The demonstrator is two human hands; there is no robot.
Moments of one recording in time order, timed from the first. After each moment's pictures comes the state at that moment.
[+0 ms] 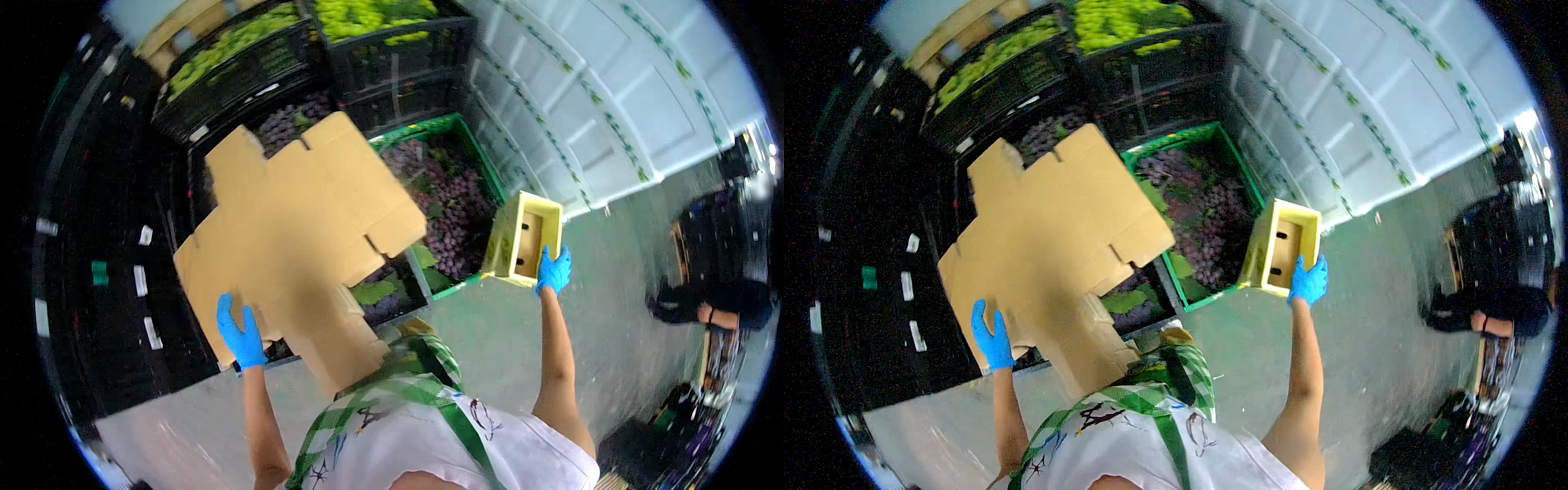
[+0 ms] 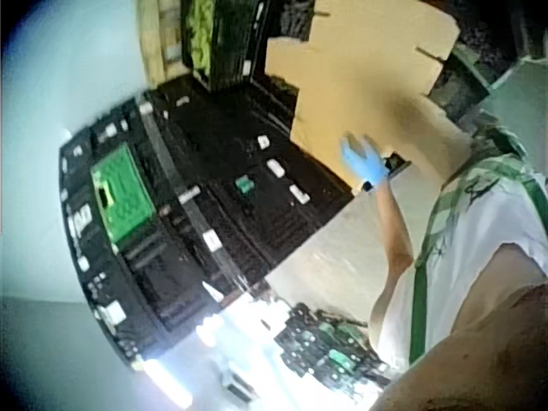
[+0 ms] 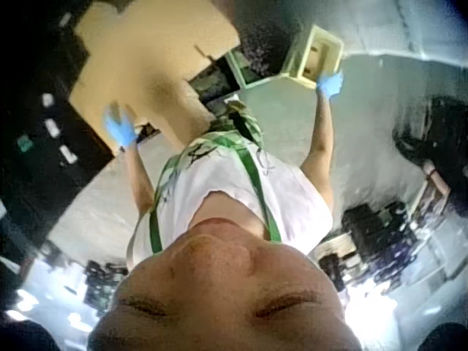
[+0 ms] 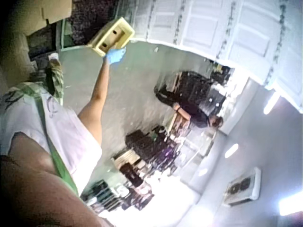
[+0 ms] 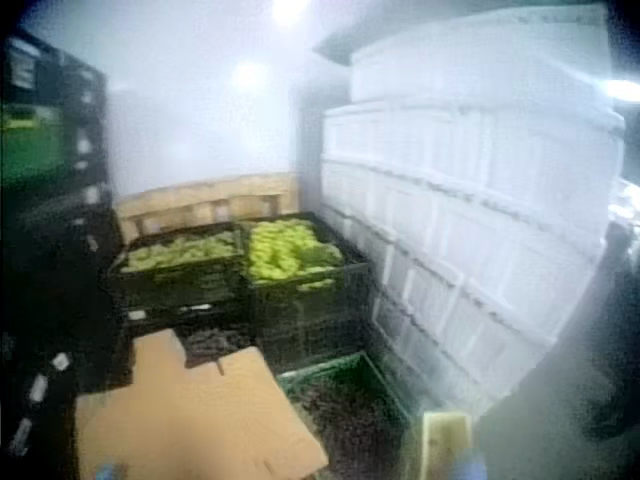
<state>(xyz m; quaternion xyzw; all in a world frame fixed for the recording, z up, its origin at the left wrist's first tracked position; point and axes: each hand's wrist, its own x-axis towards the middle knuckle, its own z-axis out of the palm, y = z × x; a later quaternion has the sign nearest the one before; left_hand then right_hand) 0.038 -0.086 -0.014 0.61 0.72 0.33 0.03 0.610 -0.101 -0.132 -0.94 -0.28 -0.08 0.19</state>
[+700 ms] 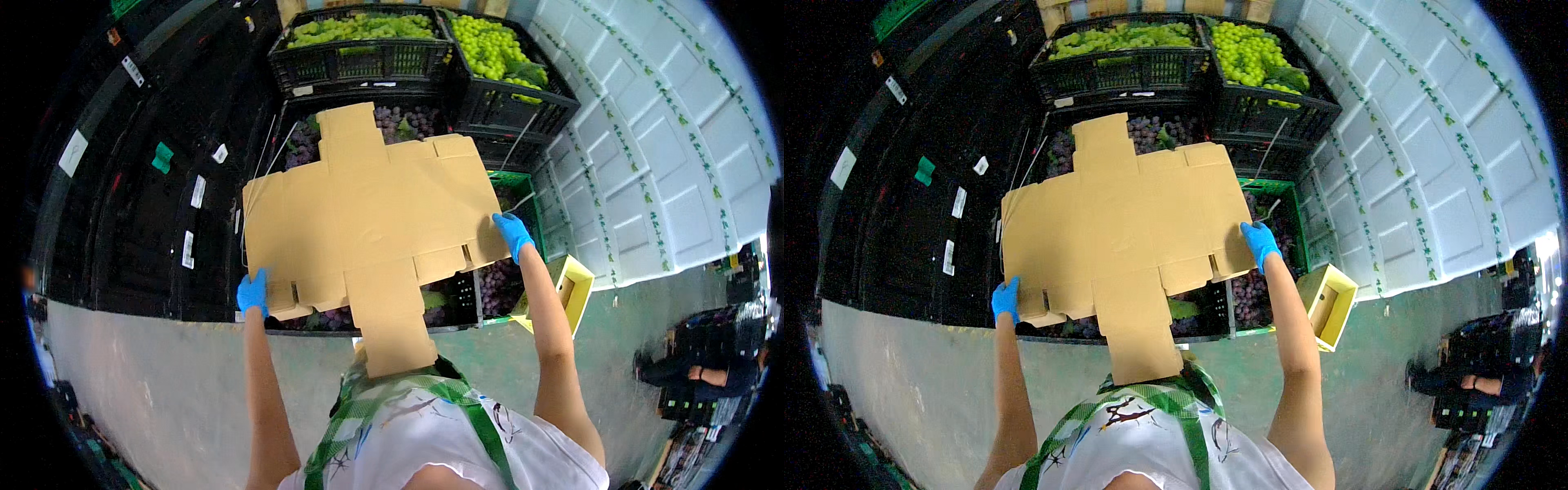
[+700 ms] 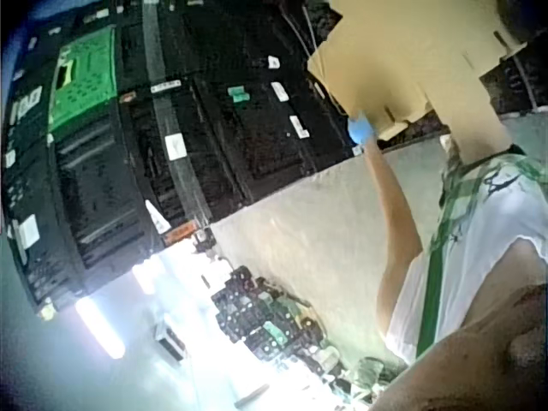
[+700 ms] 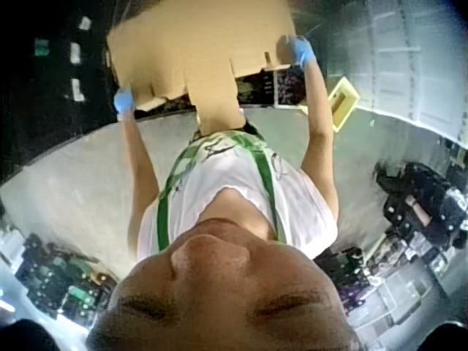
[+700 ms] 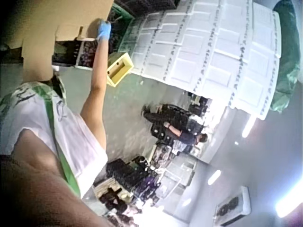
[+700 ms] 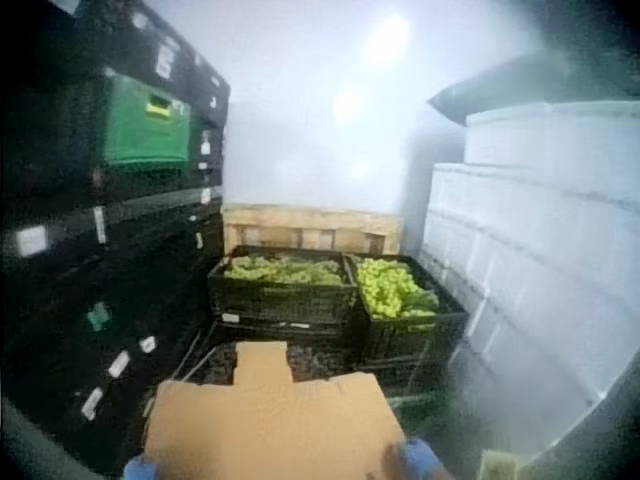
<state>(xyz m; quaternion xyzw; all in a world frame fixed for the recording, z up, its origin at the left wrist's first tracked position) -0.096 -0.108 -0.051 0.23 0.87 0.36 0.26 0.402 0.089 -0.065 -0.68 -0.46 0.47 0.31</state>
